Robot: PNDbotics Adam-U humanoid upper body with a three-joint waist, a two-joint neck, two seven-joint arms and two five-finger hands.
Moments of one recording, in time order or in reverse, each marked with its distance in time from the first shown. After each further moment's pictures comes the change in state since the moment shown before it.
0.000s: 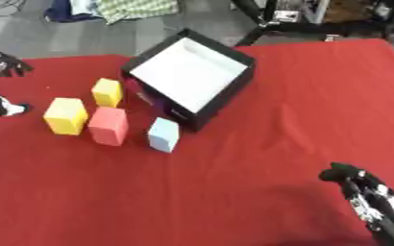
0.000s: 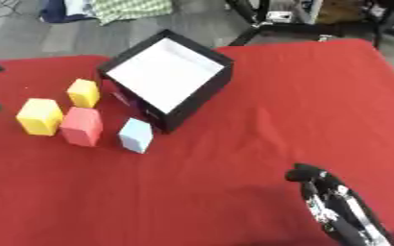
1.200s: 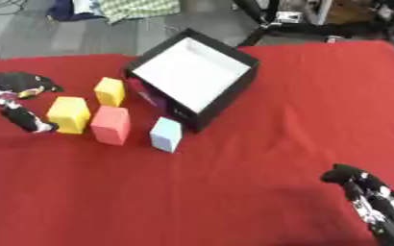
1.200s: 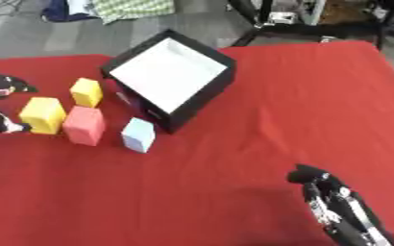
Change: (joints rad) left arm -0.095 -0.200 0.034 0.255 -0.277 -0.135 0.125; right arm 0.000 0.003 0.005 0.000 0.000 0.002 0.002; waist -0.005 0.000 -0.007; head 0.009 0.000
